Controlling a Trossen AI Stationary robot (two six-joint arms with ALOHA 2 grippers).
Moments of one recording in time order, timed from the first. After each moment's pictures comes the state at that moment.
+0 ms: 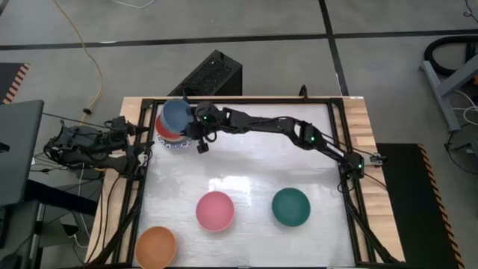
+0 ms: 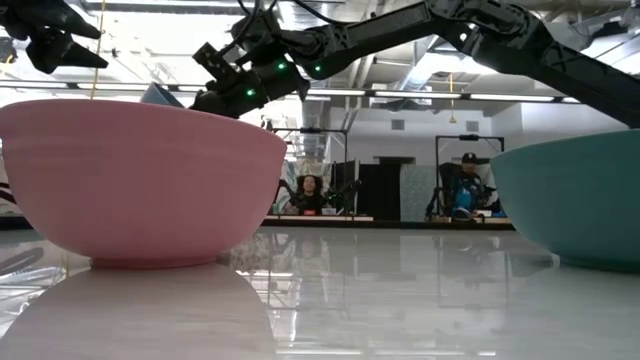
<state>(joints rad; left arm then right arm) -0.18 0.07 0.74 -0.96 -0.56 -0.35 -0.22 2.48 2.32 -0.20 -0.27 -0.63</state>
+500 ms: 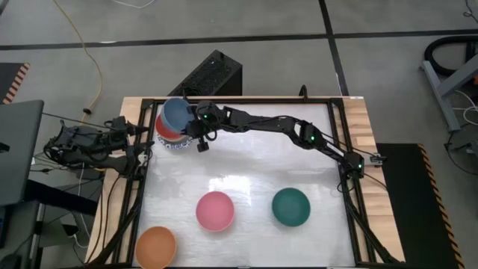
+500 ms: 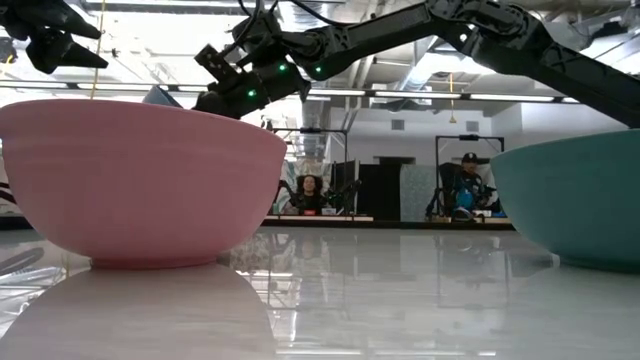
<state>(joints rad) -0.18 0.07 0.74 -0.96 -0.56 -0.35 -0.23 2.48 2.32 -0.20 -0.27 -0.60</state>
